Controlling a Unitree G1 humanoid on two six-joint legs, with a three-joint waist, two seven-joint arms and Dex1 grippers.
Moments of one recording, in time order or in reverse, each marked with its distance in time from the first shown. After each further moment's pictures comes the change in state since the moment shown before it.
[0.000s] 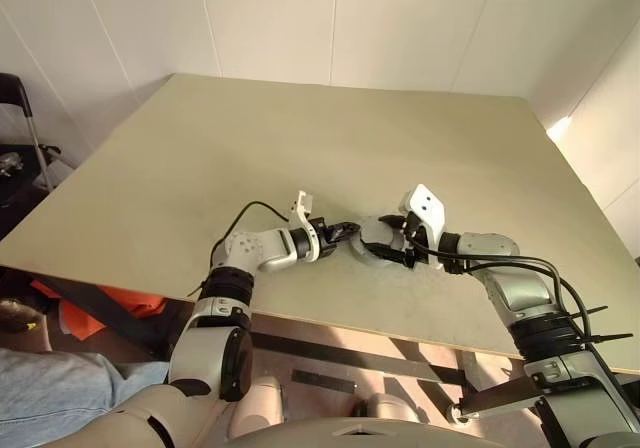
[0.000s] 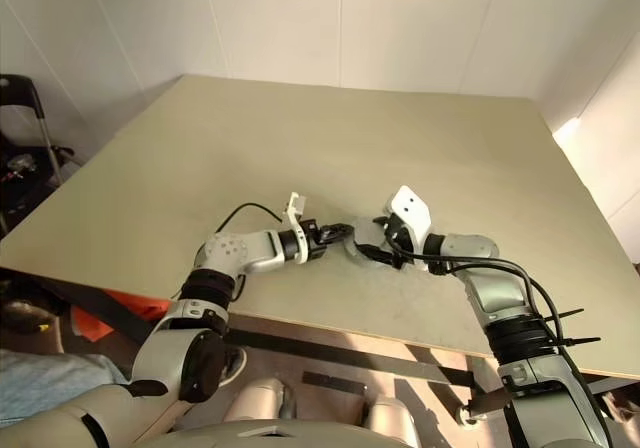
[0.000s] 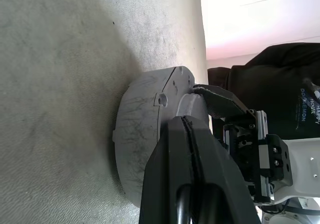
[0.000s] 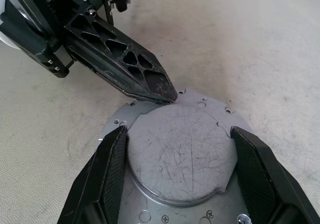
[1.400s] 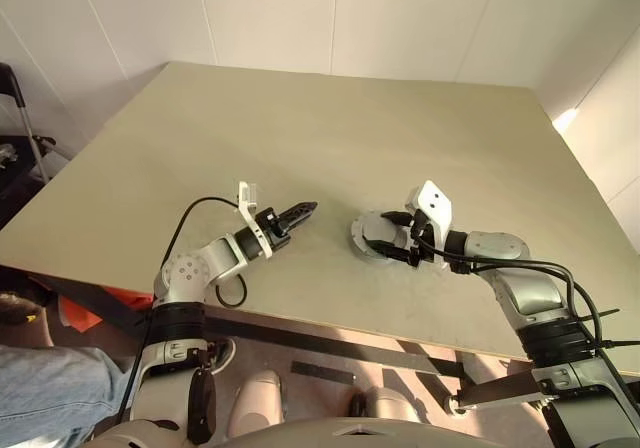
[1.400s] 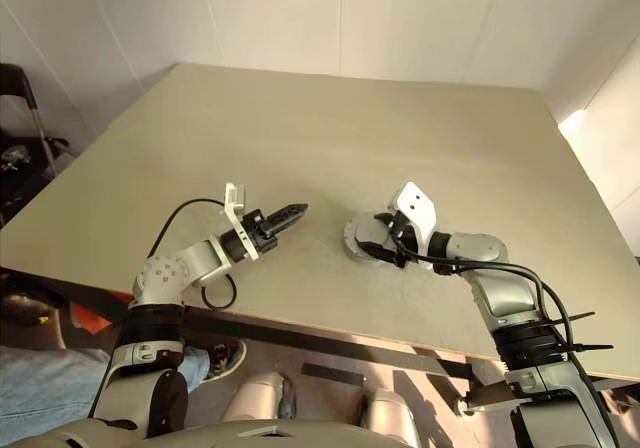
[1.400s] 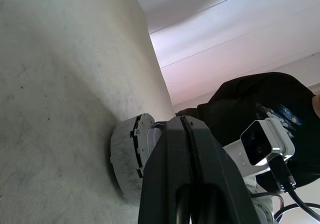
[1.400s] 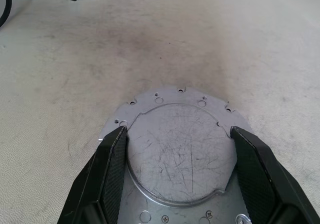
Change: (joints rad) left arm 0.253 0.144 0.057 -0.436 -0.170 -0.002 -0.174; right arm 0.026 -0.018 -0.034 -0.082 0.036 0.018 0.011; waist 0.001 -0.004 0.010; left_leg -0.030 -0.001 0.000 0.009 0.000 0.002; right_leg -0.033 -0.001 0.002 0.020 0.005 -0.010
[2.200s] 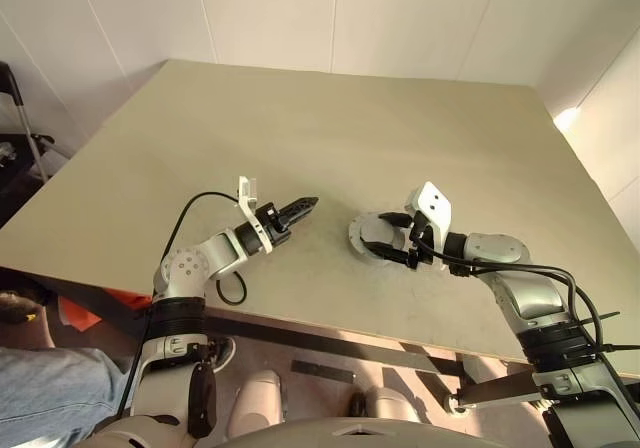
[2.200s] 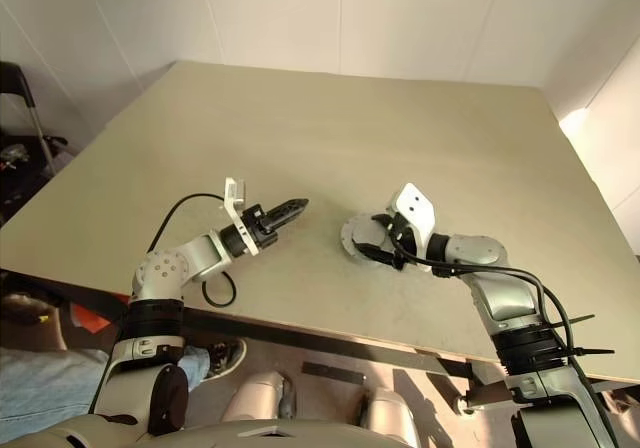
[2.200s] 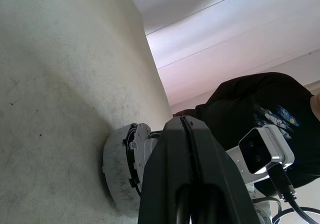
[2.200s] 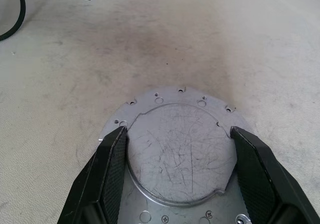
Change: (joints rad) left arm -0.026 0.004 0.005 0.001 -0.004 0.007 -0.003; right arm 0.025 -0.004 -0.003 -0.053 0.016 0.015 0.001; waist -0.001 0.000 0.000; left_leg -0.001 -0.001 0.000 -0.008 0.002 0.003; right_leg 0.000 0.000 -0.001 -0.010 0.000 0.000
